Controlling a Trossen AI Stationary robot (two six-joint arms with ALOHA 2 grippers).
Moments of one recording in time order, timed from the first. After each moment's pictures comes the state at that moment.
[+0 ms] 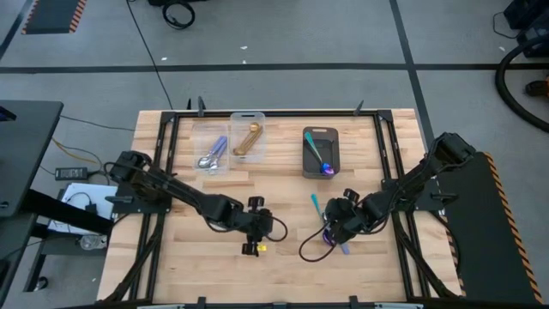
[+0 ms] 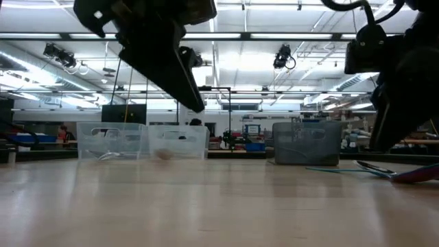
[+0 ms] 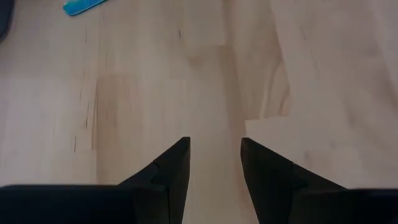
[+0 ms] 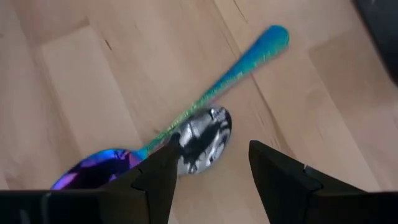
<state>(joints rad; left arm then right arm) -0.37 1.77 1.15 -0.33 -0.21 -0.20 0.55 1.49 0.73 -0.56 0.41 0.95</state>
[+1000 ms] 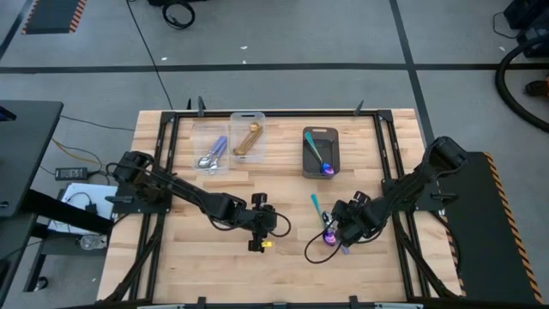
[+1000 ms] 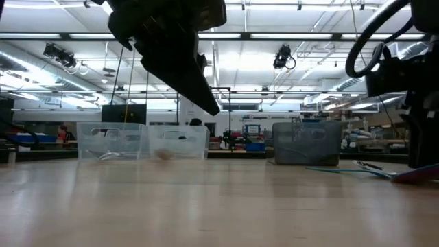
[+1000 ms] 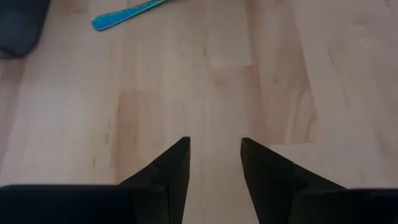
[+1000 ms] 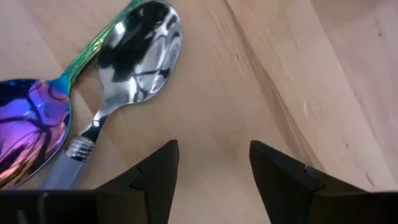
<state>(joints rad) -0.34 1.80 1.15 -0.26 -0.25 -0.20 0.60 1.58 0.73 -0.74 0.32 1.15</state>
